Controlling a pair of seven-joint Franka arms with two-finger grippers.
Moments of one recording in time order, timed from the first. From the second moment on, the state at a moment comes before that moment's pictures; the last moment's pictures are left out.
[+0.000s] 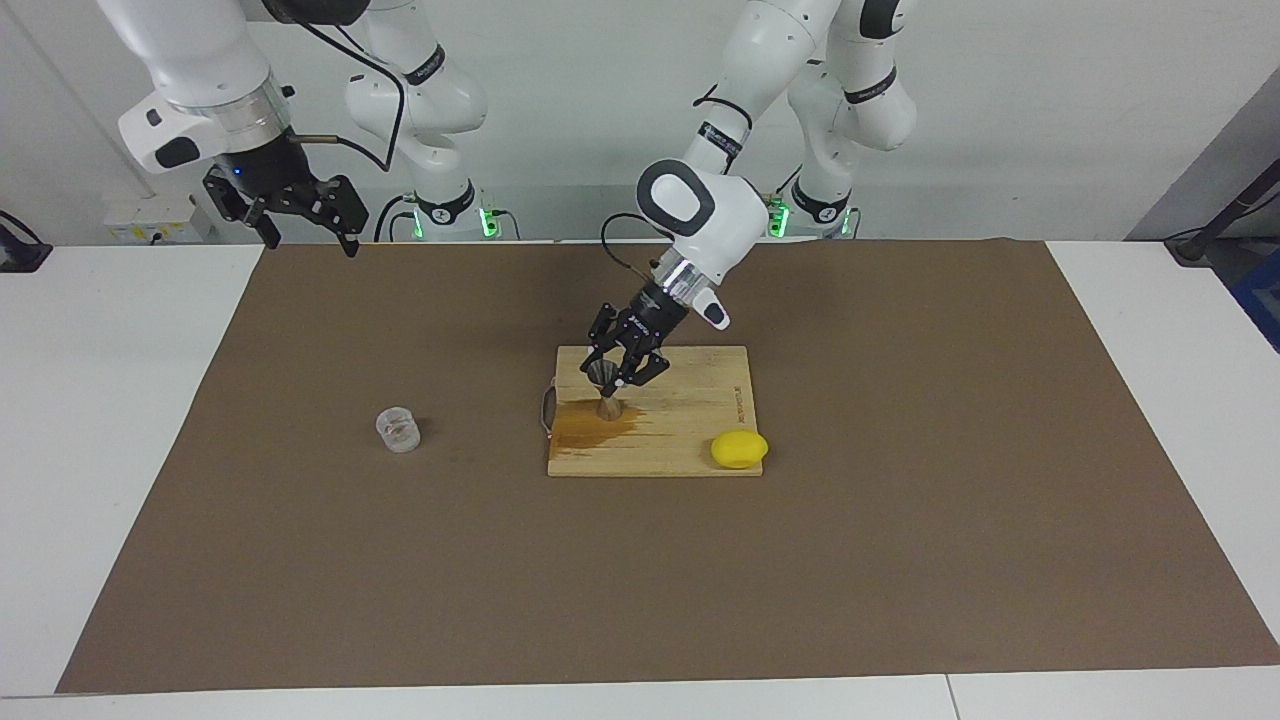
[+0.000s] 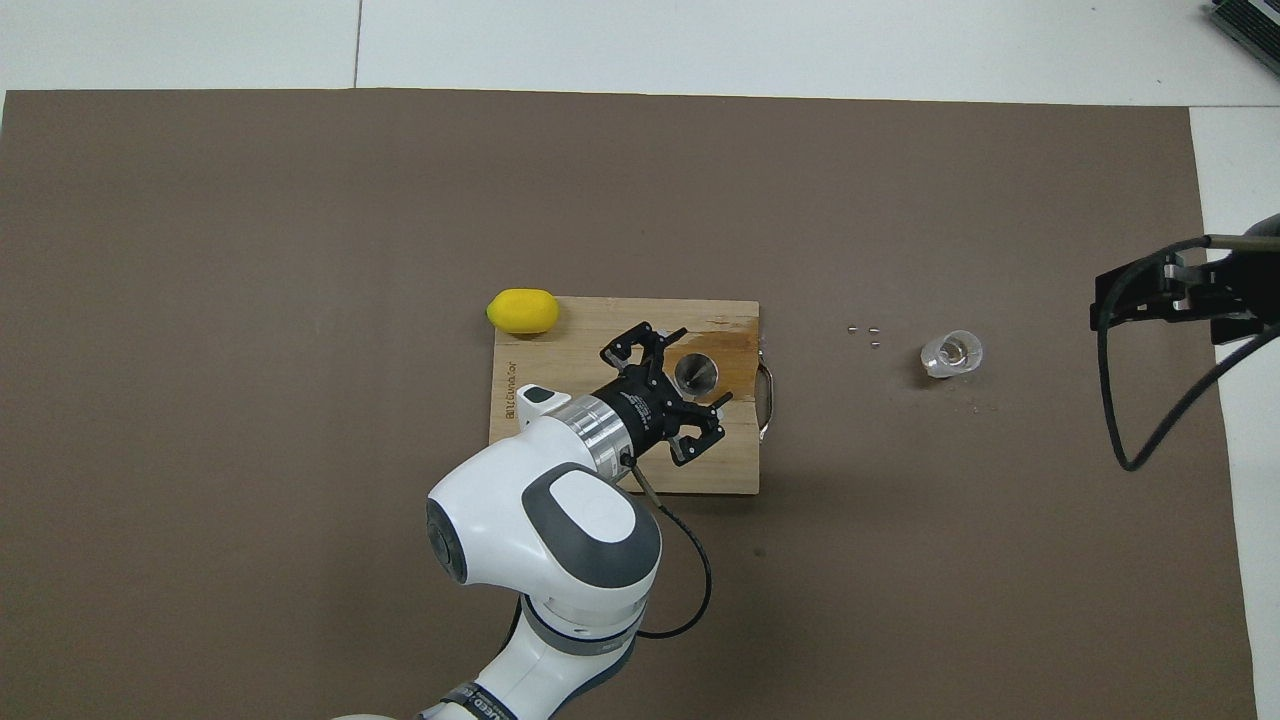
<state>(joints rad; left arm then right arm) -0.82 0.30 -0.04 -1.94 -1.91 3.03 -1.08 -0.02 0.05 0.05 -1.46 -0.03 1.47 0.17</state>
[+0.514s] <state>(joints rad) -0.83 0.27 -0.04 -1.91 -1.91 3.07 -1.08 -0.02 0.06 0.05 -1.46 -0.03 1.47 0.17</state>
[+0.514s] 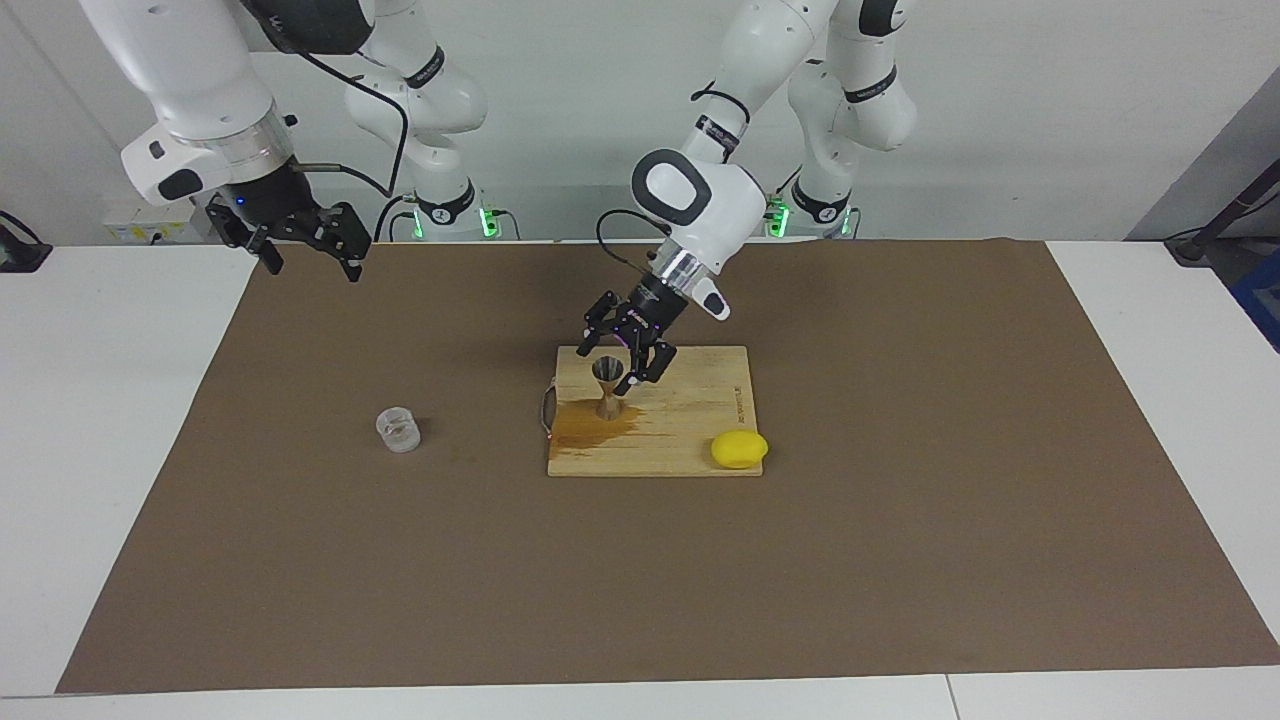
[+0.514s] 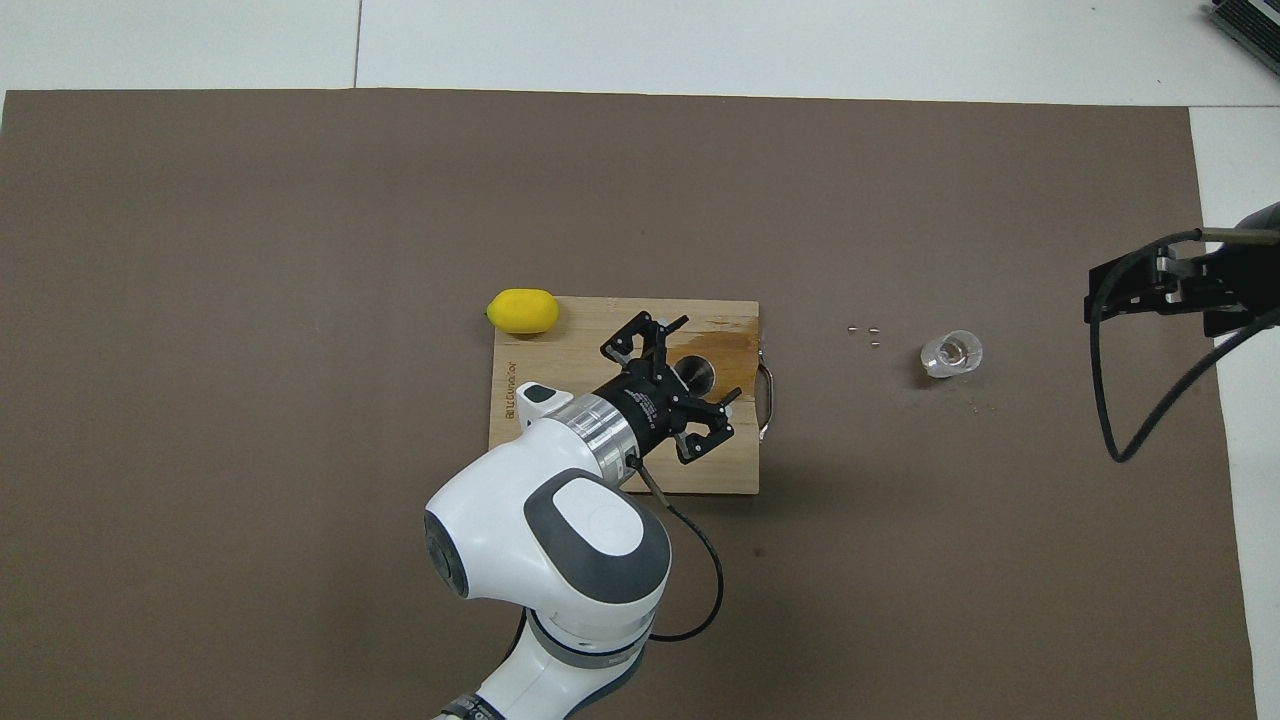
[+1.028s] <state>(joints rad) -0.68 0.19 -0.01 -1.91 -1.72 2.86 -1.09 0.01 0.05 0.06 -1.47 -0.03 1.48 0.21</state>
